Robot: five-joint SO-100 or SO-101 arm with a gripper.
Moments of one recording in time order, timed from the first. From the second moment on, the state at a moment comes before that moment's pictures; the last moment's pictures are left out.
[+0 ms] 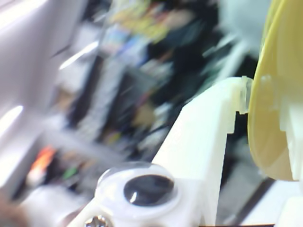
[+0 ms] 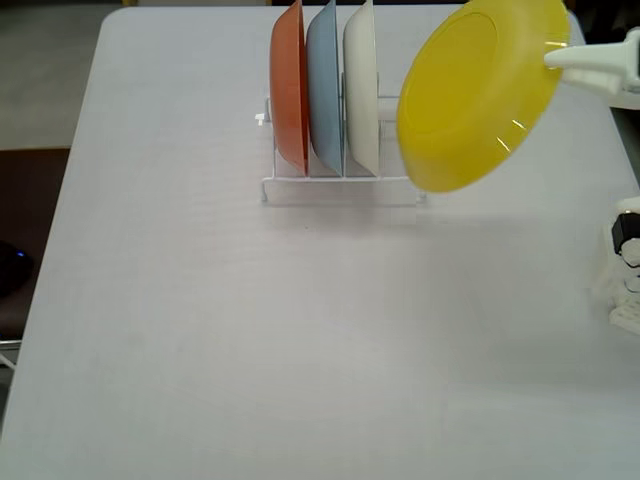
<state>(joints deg) 3.2 163.7 98.8 50.8 -37.1</state>
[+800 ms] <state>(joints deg) 6.1 153.4 99.1 57.0 -59.8</state>
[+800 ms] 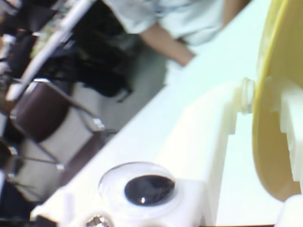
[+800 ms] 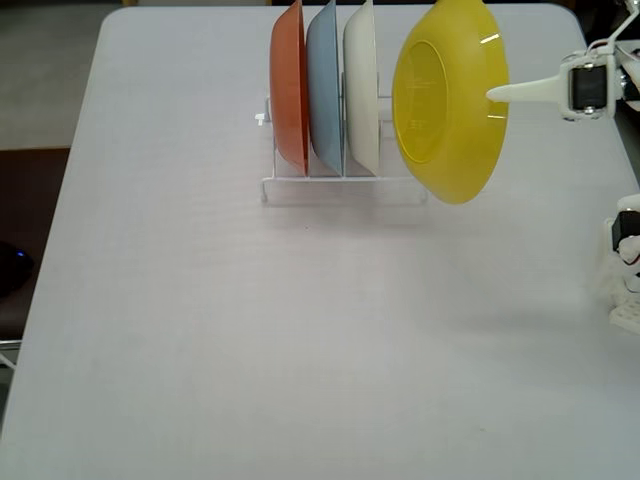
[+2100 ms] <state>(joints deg) 26.9 128.5 93.9 37.5 -46.2</state>
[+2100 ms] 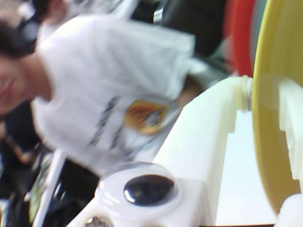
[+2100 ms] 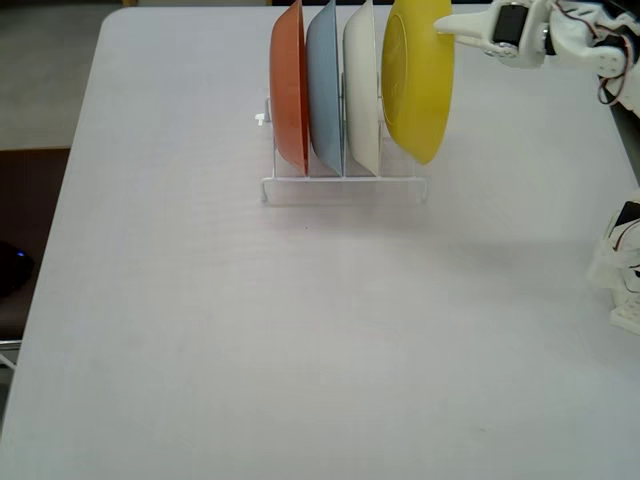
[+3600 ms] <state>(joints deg) 28.5 112.6 88.2 54.9 -30.2</state>
